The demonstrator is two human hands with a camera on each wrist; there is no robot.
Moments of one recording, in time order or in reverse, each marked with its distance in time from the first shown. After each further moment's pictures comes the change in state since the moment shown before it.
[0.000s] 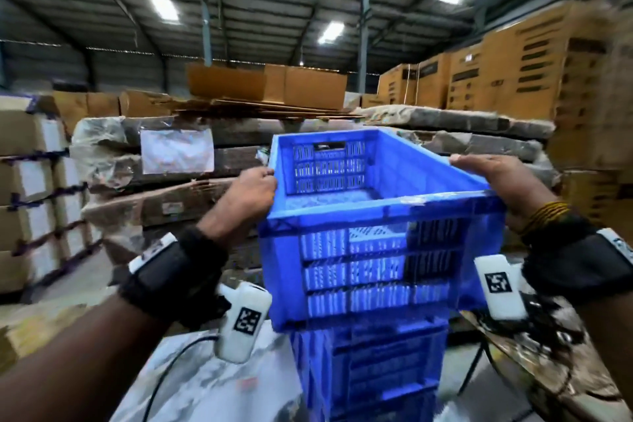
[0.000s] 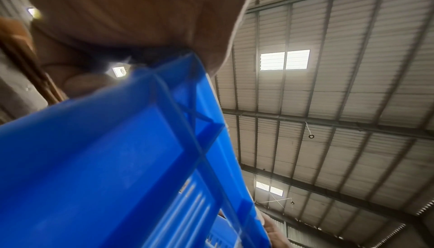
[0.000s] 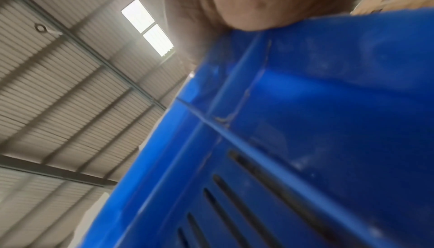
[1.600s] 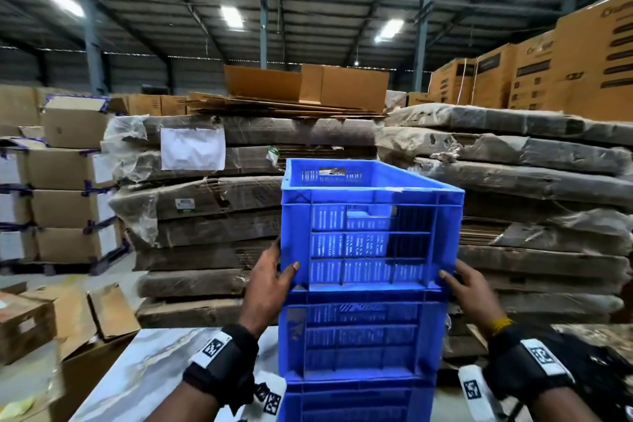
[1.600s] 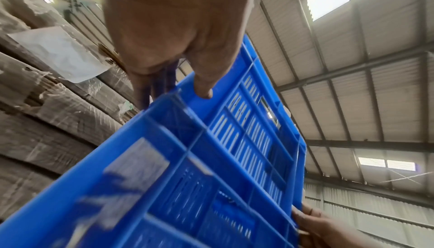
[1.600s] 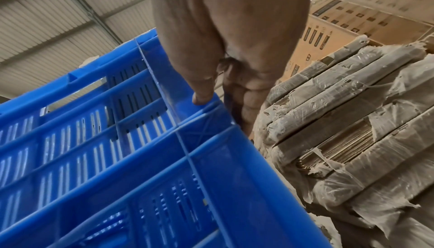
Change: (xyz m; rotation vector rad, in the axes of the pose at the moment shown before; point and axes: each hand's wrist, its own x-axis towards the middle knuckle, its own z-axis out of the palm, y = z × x) left_hand 0.013 -0.153 0.161 0.408 0.454 0.076; right_hand 0.120 0.292 -0.074 -0.108 -0.247 0.029
